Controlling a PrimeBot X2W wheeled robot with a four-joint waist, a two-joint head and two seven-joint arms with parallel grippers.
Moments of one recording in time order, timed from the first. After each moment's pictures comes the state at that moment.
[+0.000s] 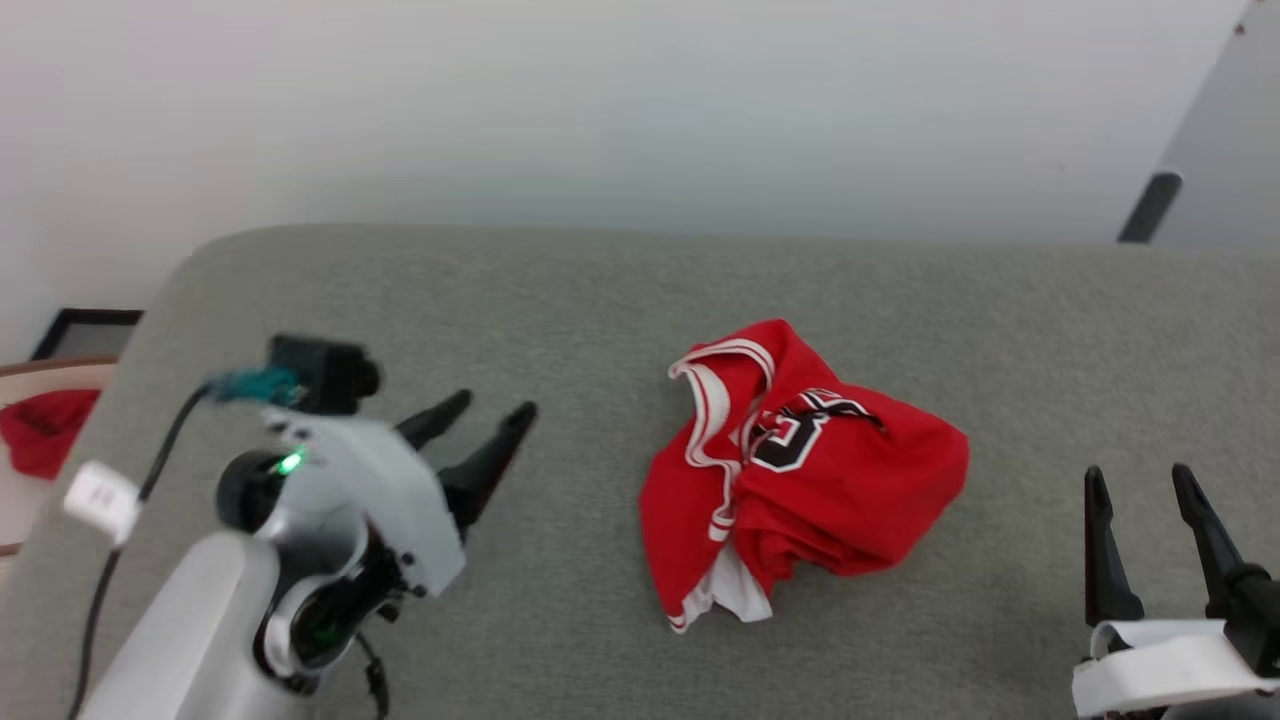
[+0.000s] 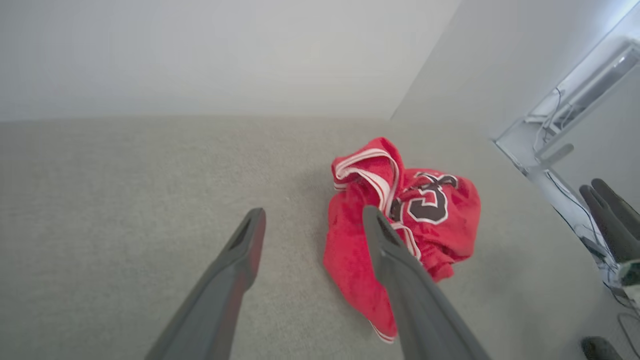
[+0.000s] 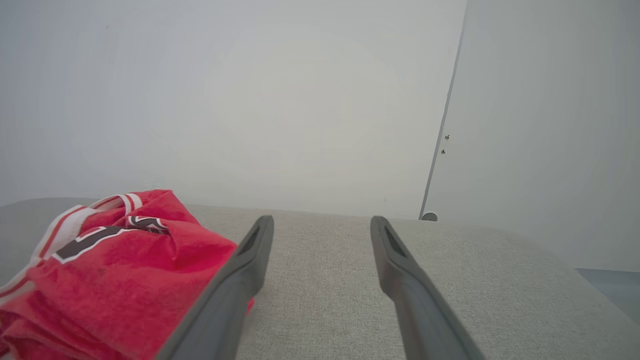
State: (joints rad) left arm -0.39 0.44 -0.35 0.05 -0.84 -0.06 0.42; right arm -0.03 -0.06 -0.13 0.11 0.04 0.13 -0.26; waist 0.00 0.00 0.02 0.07
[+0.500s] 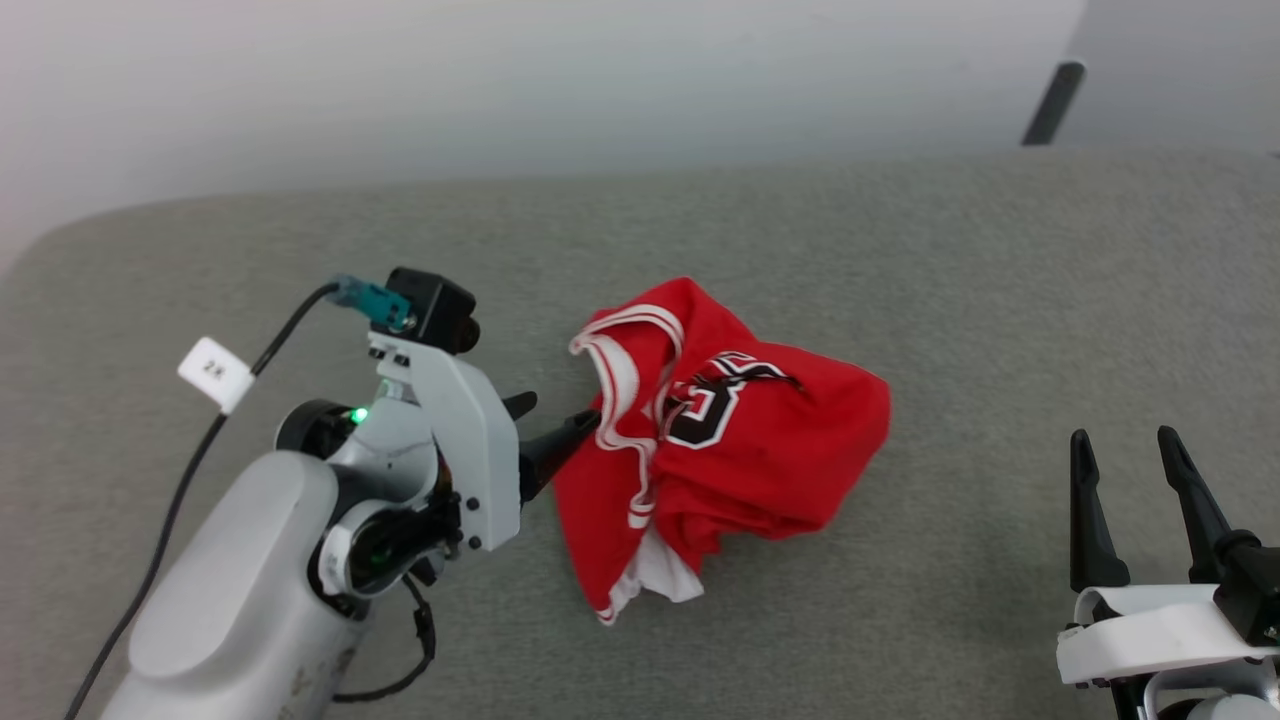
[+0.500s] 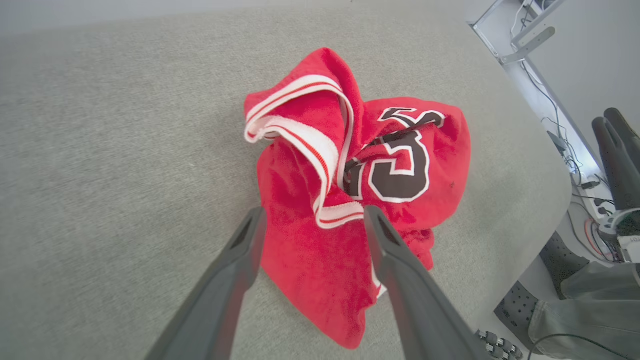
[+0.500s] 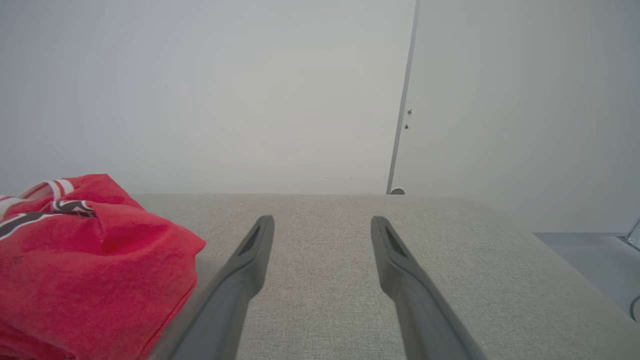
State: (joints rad) left arm -0.57 0.40 -0.47 0.13 -0.87 -0.03 0.70; right arm -0.09 -0.05 -0.11 0.11 0.06 0.13 -0.26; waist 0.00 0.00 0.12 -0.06
